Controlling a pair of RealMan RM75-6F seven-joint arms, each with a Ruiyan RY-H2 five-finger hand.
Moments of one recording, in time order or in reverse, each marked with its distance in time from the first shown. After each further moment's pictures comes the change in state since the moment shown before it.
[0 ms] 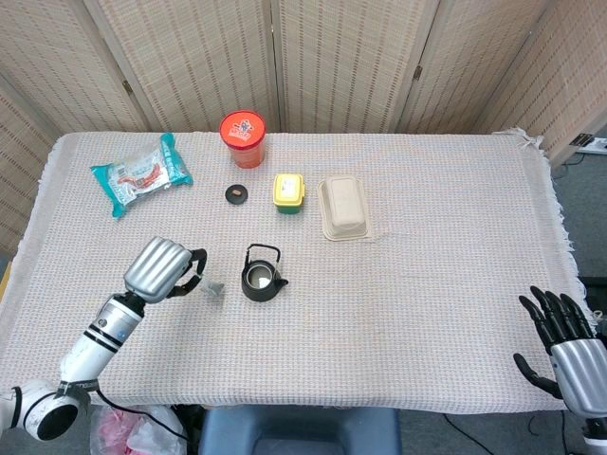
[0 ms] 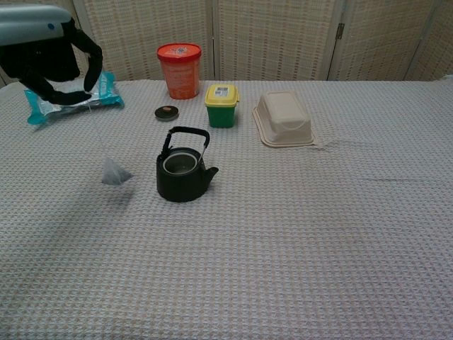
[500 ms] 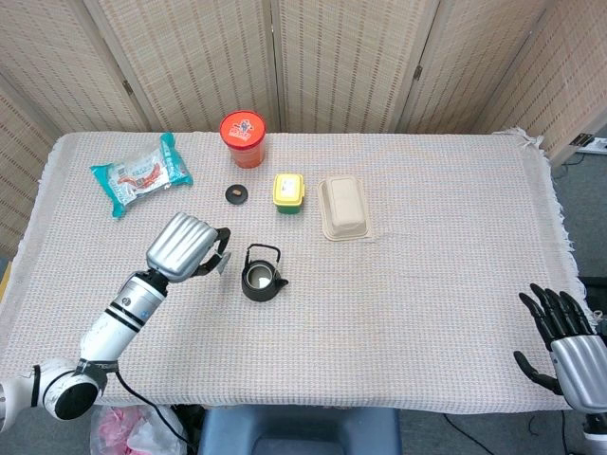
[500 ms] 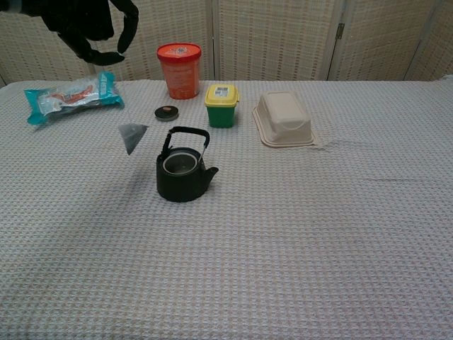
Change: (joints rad) left arm -0.145 0.014 -0.072 -0.077 -0.197 -0.053 0.214; right arm 0.012 0.011 0.003 -0.005 0.020 -0.024 0.020
